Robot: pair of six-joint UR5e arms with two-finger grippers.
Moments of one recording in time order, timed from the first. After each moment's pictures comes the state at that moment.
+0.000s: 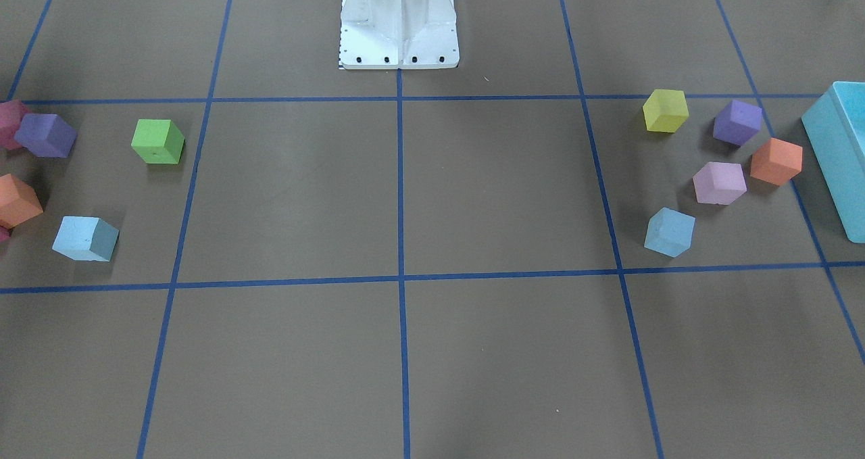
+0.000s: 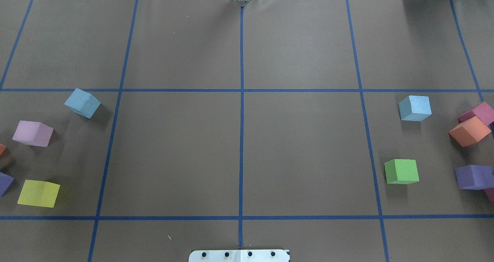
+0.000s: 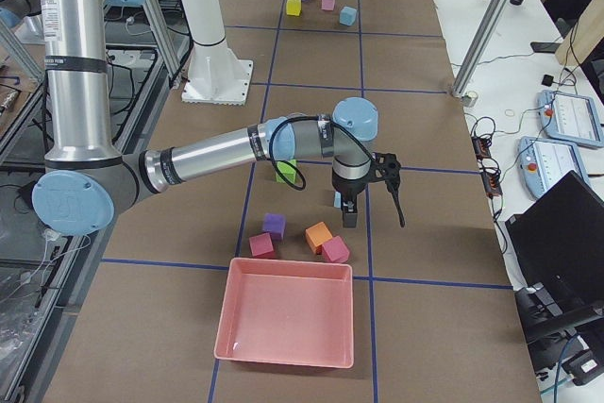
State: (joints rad) left arm -1.53 -1.63 -1.56 -1.56 -2.35 0.09; right arm 1.51 -1.57 1.87 -1.75 2.31 0.09
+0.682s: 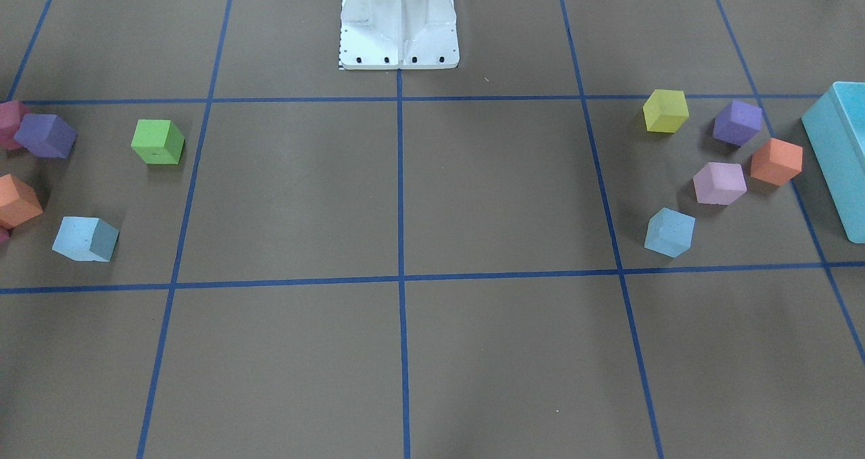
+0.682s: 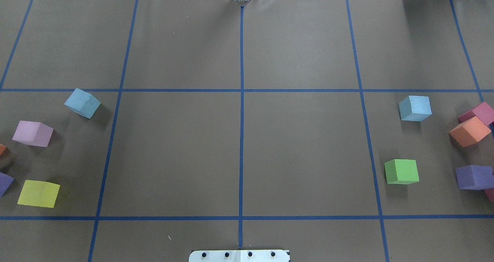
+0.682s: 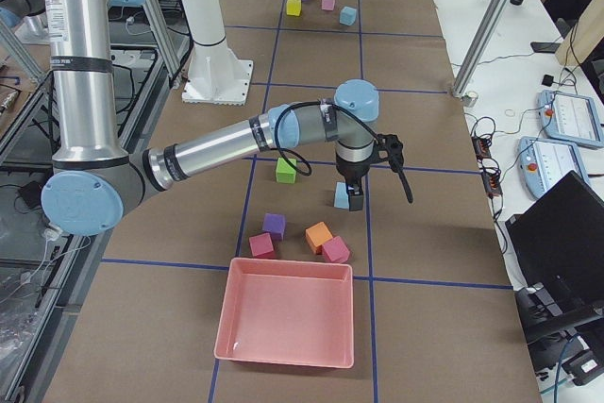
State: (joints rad) left arm -1.53 -1.65 -1.62 -1.55 -2.35 0.02; right arm 1.45 -1.51 1.92 -1.74 2.30 0.09
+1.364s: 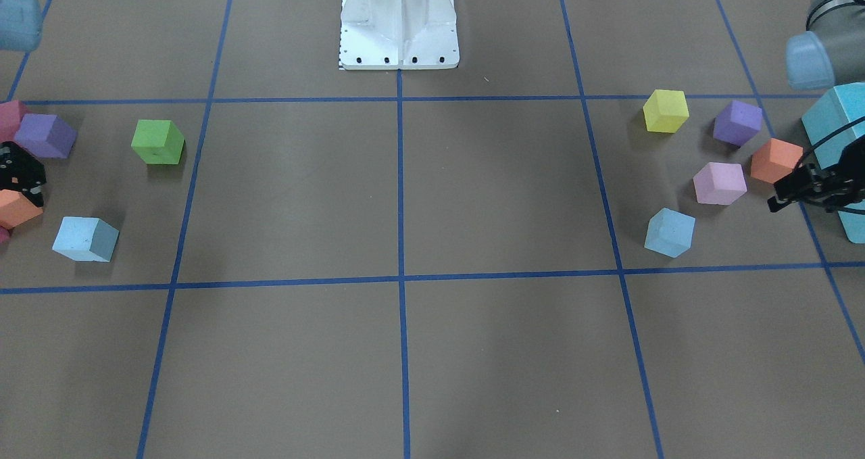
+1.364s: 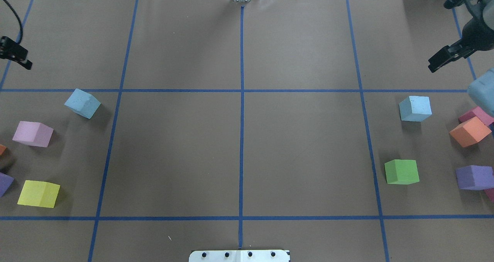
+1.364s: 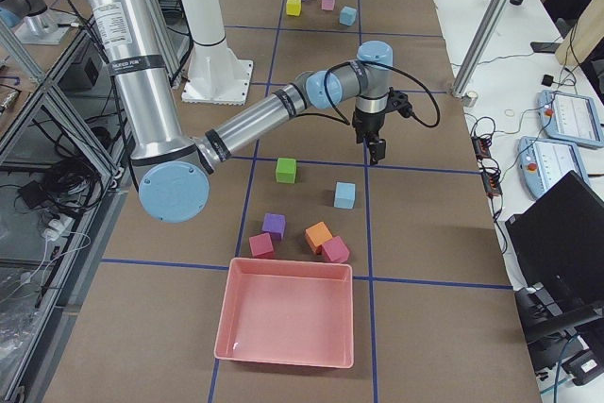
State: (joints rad) left arm -1.22 -1.81 -1.66 -1.61 -2.34 -0.47; right arm 1.16 -1.32 1.87 -1.74 2.13 0.18
